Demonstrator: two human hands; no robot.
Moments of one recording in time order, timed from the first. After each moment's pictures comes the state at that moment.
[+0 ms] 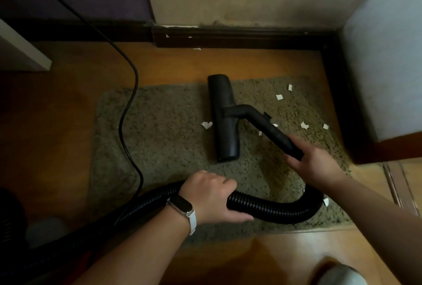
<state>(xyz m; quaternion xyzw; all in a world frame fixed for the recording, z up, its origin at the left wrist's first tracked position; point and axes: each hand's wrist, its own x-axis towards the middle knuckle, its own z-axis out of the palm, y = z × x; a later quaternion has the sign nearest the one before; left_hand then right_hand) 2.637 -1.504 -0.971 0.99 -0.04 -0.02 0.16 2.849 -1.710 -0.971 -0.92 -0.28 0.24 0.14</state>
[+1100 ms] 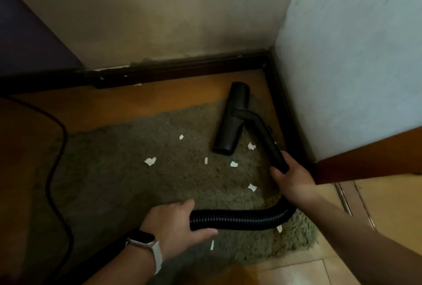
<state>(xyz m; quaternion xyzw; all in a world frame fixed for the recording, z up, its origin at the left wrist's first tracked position) 2.731 -1.558 -0.956 0.91 0.15 -0.32 0.22 2.942 -1.793 -1.003 -0.90 -0.04 0.31 0.29</state>
